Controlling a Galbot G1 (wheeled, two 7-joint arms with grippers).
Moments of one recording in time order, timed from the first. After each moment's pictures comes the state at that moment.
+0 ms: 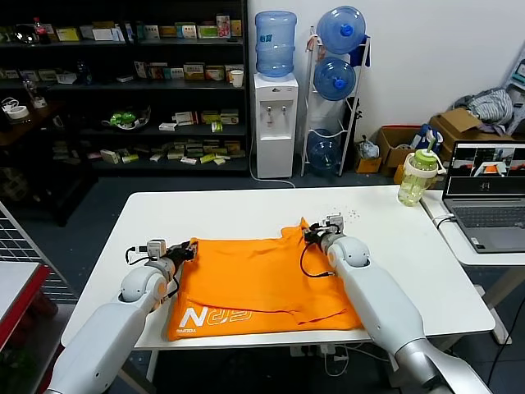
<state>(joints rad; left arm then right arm) 0.71 -1.07 -0.06 -1.24 -0.77 0.36 -0.11 -0.49 1.31 0.03 0.96 0.60 -0.50 0.00</state>
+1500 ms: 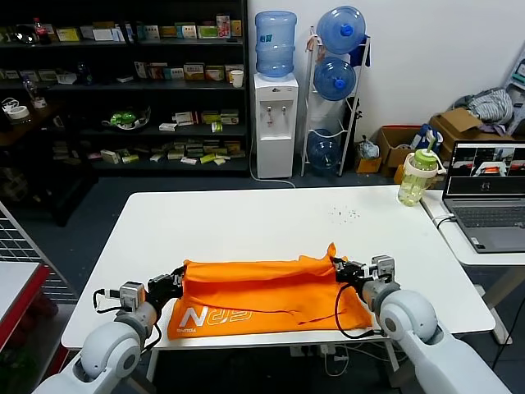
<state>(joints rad) 1.22 -0.86 -0.24 -1.91 -0.78 0.37 -0.28 -1.06 0.92 0.20 1.85 0.83 -0.61 0.21</state>
